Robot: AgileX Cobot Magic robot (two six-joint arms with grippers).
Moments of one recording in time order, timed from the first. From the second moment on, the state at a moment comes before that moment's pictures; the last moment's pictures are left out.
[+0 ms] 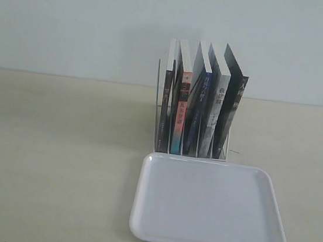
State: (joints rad) left arm -0.05 0.01 0.00 -0.01 0.33 0.00; right arm 0.13 0.01 0.00 -0.01 0.34 0.03
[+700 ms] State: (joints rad) left arm -0.05 0.01 0.00 -0.01 0.33 0.00; right arm 0.13 0.01 0.00 -0.01 0.08 0.01
